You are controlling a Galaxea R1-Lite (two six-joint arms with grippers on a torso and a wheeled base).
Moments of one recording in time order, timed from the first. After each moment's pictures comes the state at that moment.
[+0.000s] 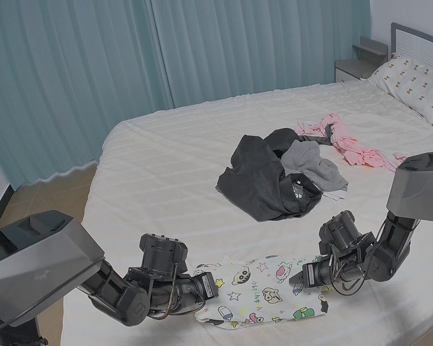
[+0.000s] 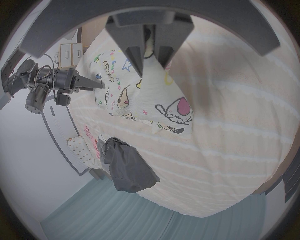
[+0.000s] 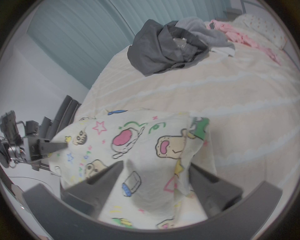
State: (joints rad) left arm -0.50 2.23 -0.83 -0.57 -0.19 -0.59; right arm 0.46 2.32 -0.76 -0.69 0.06 0.46
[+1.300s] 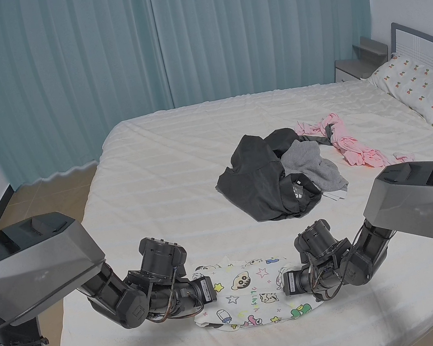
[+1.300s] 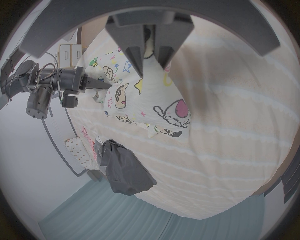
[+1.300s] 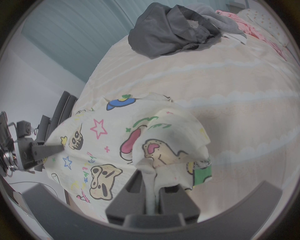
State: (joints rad) left arm -0.50 2.23 -0.81 -0.57 -0.19 -0.59; right arm 0.53 2.40 -0.92 -0.54 0.09 0.57
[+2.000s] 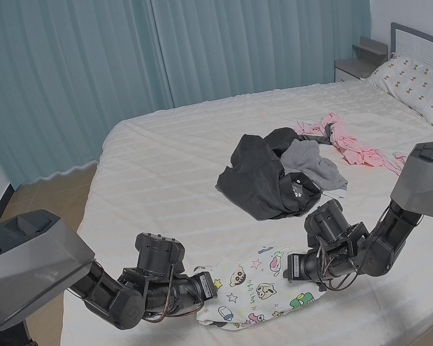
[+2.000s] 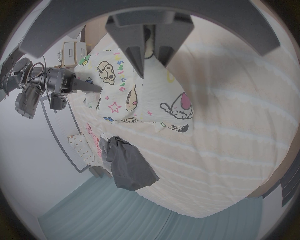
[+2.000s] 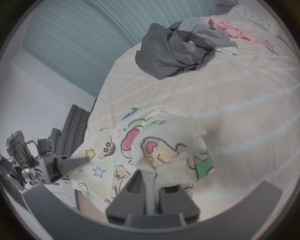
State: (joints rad) left arm -0.53 2.16 -0.79 -0.56 -0.19 -0.63; right arm 0.56 2.22 -0.84 -0.56 0.10 0.67
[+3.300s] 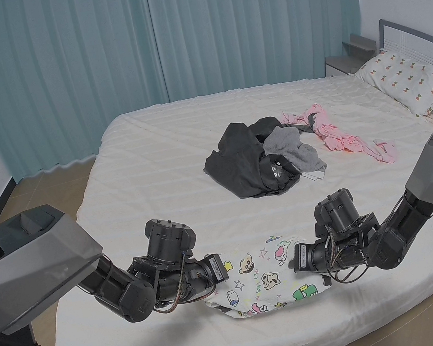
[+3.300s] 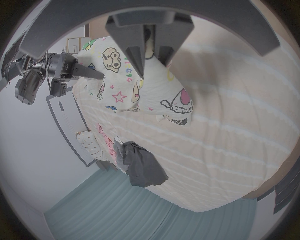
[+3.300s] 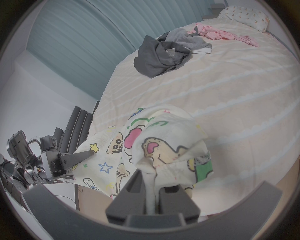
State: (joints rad) left arm -0.55 2.18 -0.89 -0.59 -0.13 -0.70; right arm 0.52 2.16 -0.82 -0.56 0.09 0.66
